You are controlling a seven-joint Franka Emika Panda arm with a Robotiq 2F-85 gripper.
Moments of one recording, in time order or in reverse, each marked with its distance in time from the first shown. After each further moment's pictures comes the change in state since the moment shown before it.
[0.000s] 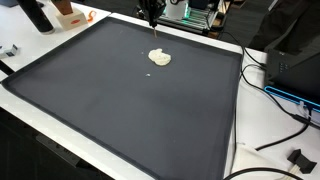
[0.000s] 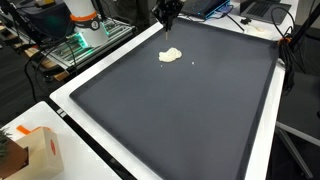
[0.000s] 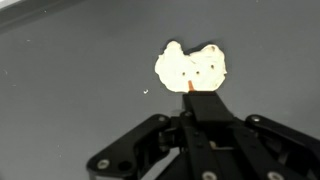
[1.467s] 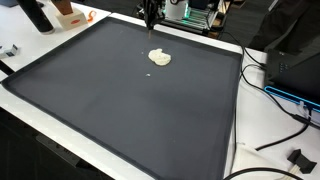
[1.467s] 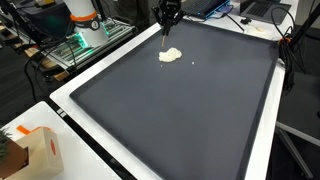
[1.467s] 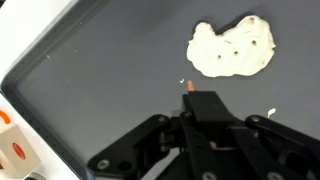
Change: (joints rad) arm 0.032 0.066 0.066 0.038 -0.377 -0.055 0.583
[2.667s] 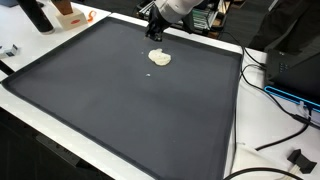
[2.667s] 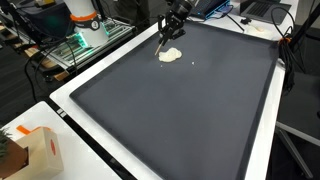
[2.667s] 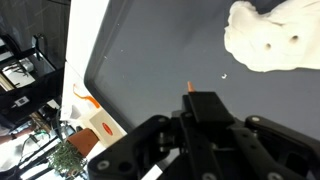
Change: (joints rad) arm 0.152 0.293 -0.004 0.222 -0.306 -0.349 0.532
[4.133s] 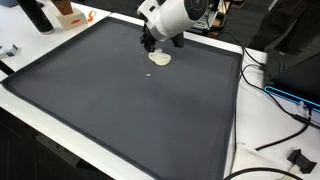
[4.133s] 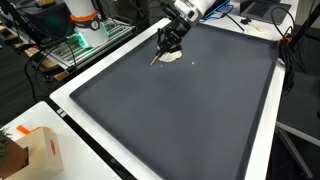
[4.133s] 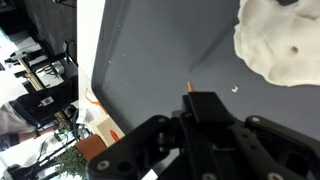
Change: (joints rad) arm 0.010 0.169 -0.055 0.104 -0.002 -0.060 -0.005
